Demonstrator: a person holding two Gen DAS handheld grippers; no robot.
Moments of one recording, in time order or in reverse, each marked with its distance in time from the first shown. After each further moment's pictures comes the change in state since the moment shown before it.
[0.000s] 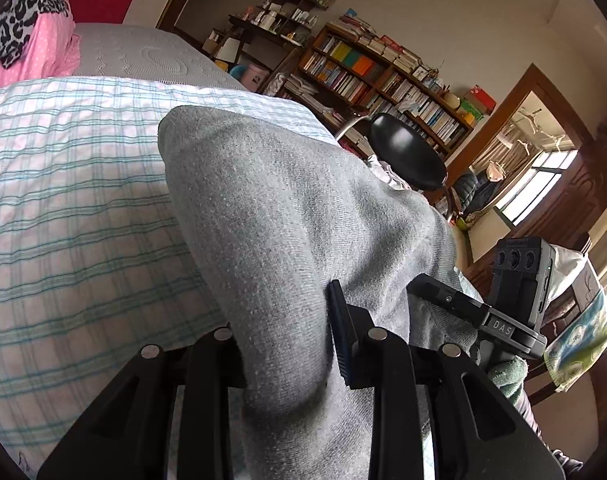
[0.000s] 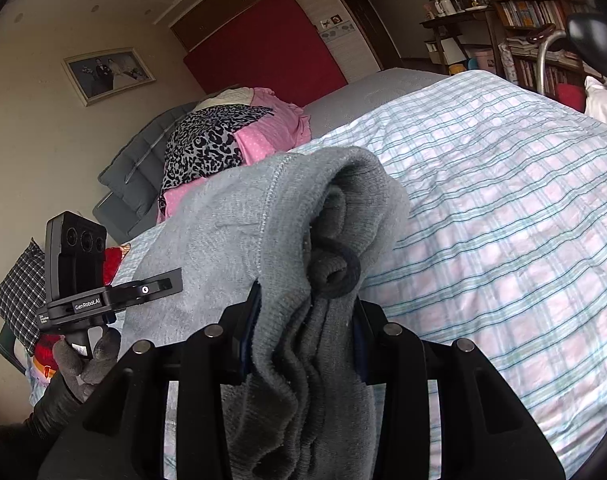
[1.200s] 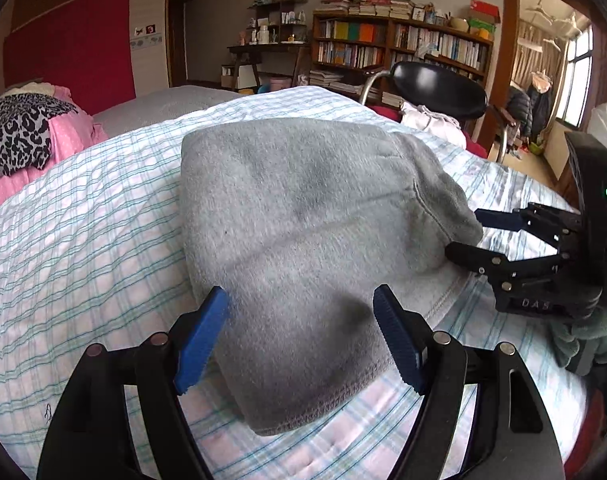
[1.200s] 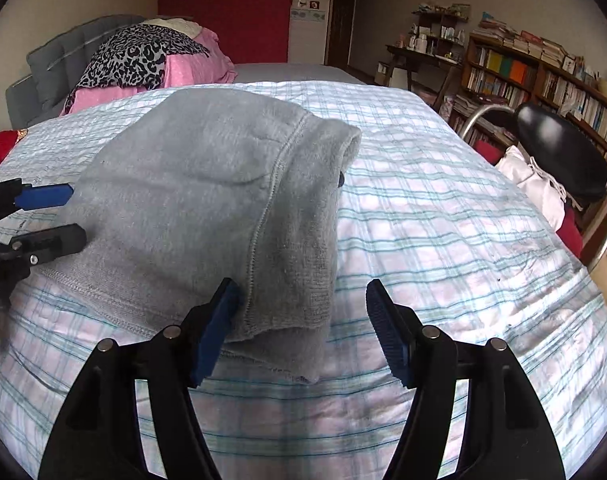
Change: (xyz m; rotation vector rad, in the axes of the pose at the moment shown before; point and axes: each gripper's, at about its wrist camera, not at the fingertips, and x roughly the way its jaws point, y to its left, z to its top) left arm 0.027 -0.077 -0.098 0.386 -0.008 0.401; right arm -0.011 0.004 -0.074 -0.313 0.091 -0.495
